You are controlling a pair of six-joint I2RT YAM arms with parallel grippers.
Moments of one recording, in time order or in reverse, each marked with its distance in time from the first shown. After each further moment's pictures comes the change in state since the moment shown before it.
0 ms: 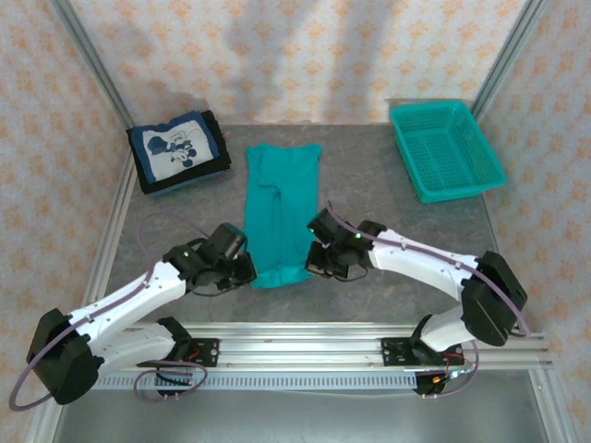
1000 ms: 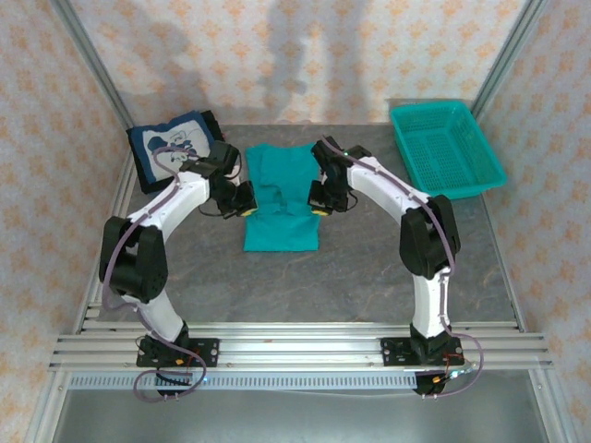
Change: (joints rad) left arm 0.386 0.681 0.657 -0.097 0.189 0.378; right arm -0.332 0.559 0.715 -0.331 -0.031 -0.386
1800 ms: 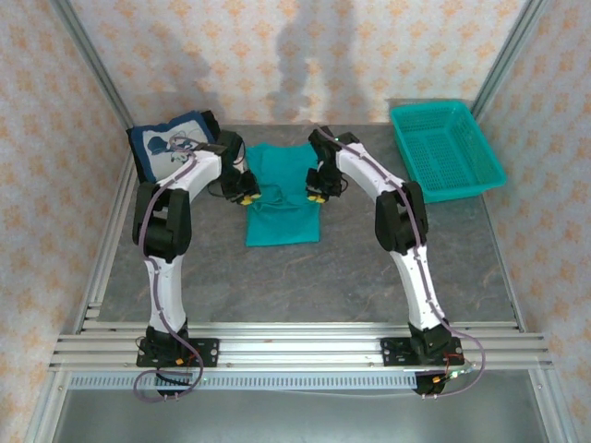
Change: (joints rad) left arm 0.076 0.397 0.362 -0.067 0.019 0.050; right arm -0.079 0.386 0.459 -0.110 -0.032 -0.039
